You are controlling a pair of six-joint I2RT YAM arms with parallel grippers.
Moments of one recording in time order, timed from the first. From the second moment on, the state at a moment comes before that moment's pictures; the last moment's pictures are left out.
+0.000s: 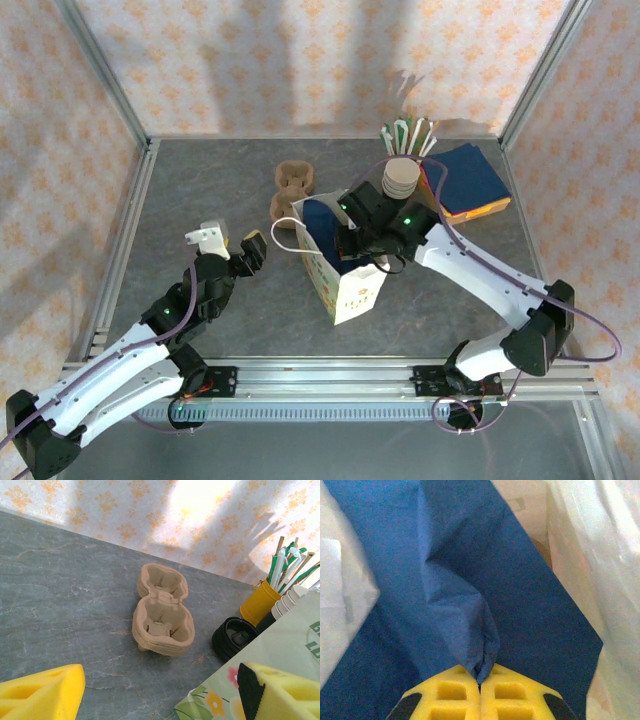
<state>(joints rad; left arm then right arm) -0.68 0.66 0.52 -0.17 -0.56 -0.56 0.82 1.43 1.38 -0.97 -0.02 0.60</state>
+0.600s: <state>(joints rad) -0.68 0.68 0.52 -0.17 -0.56 -0.55 0.82 1.44 1.51 -0.97 -0.01 0.60</state>
